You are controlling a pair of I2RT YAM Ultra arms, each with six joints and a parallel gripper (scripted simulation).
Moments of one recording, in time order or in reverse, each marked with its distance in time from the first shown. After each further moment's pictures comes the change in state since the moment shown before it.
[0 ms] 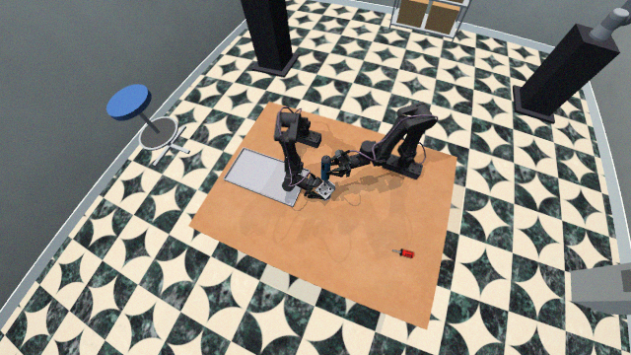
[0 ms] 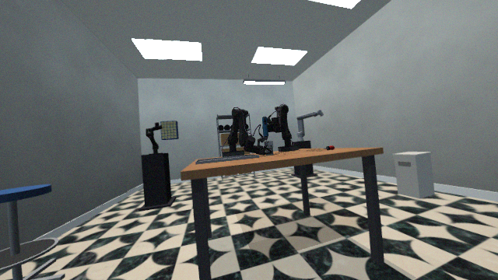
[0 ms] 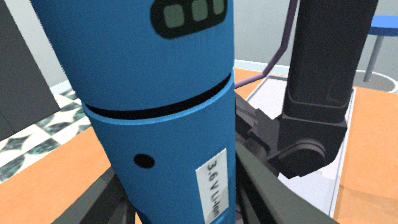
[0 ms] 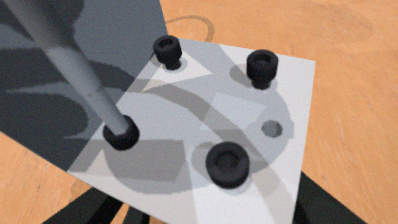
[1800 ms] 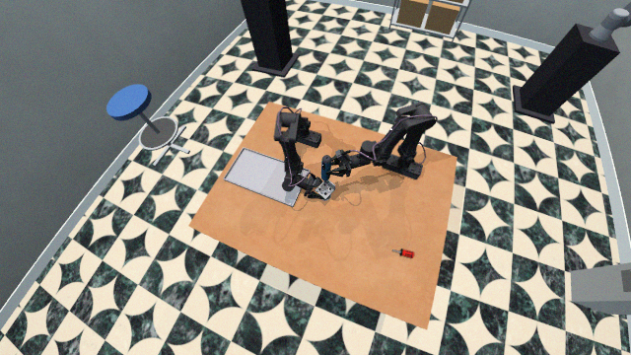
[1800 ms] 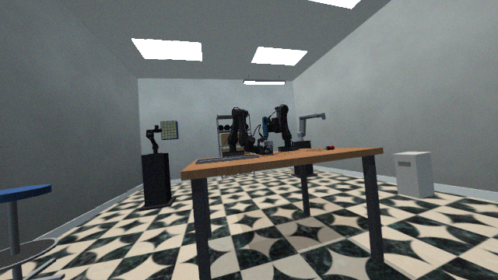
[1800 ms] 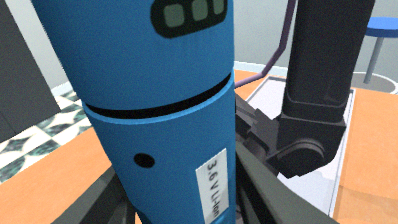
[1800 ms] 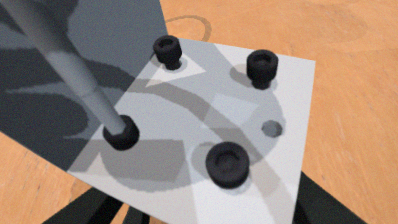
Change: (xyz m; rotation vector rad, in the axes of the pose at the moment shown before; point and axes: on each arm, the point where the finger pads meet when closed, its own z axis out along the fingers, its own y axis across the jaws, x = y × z) left arm 0.001 -0.001 -0.002 -0.001 -0.009 0.000; right arm 0.000 0.000 0.000 0.000 0.000 0.000
